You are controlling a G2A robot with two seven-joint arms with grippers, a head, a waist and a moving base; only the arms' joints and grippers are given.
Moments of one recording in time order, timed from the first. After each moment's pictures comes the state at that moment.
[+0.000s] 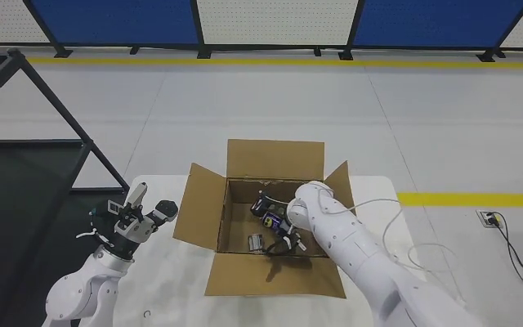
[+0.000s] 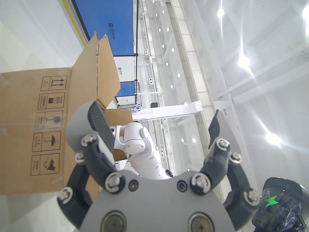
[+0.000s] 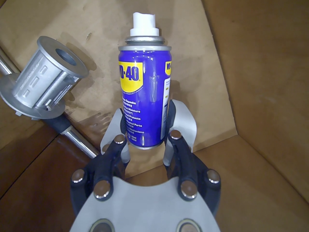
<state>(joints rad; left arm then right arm) 1.14 -1.21 -1.69 -1.58 -0.55 -0.11 -0.65 -0.07 -1.66 0.35 -0.35 -0.81 -0.52 0.82</state>
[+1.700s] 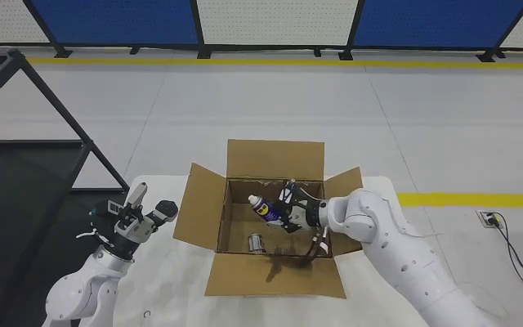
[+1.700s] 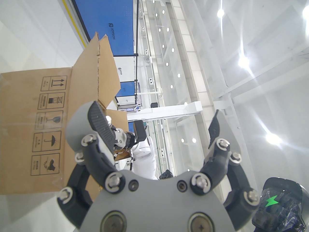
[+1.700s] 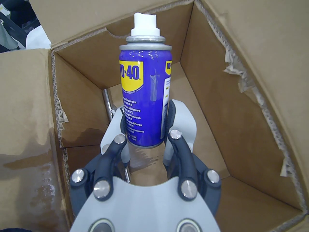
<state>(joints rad) 1.14 -1.21 -1.69 -1.58 -0.55 -0.11 -0.65 -0.40 -1.24 0.80 -1.09 -0.83 -0.79 0.53</state>
